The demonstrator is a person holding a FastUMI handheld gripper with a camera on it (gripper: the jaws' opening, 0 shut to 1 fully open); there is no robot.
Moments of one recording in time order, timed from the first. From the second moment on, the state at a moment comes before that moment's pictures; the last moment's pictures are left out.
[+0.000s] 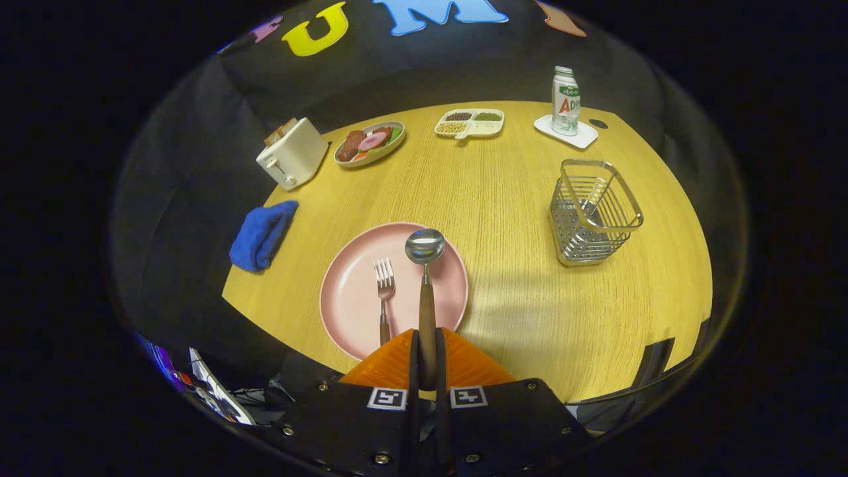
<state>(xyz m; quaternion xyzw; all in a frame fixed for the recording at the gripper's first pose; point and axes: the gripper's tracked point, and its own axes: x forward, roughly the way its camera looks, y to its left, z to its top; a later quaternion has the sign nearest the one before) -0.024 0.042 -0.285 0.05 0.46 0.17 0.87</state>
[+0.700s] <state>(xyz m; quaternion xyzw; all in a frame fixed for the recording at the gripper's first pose) 0.029 -0.086 -0.240 0.13 0.44 0.01 0.89</state>
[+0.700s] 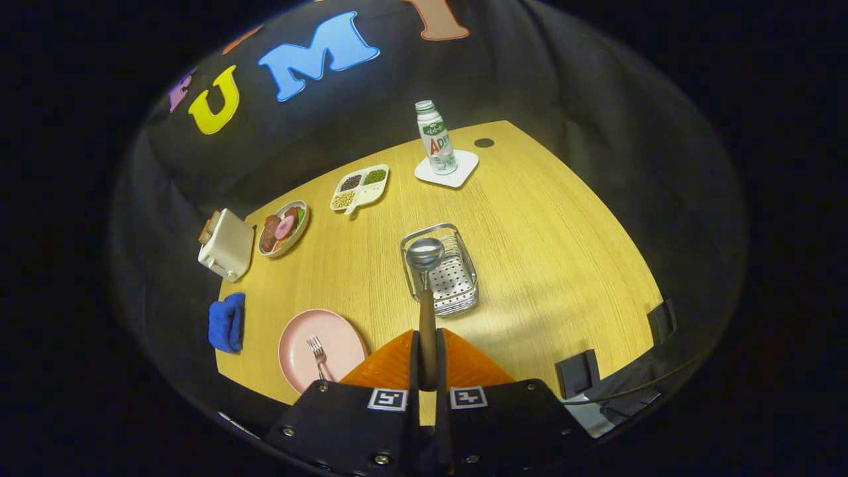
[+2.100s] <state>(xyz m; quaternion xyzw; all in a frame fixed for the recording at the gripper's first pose) -0.036 0.115 -0.336 -0.08 0.49 0.24 0.83</state>
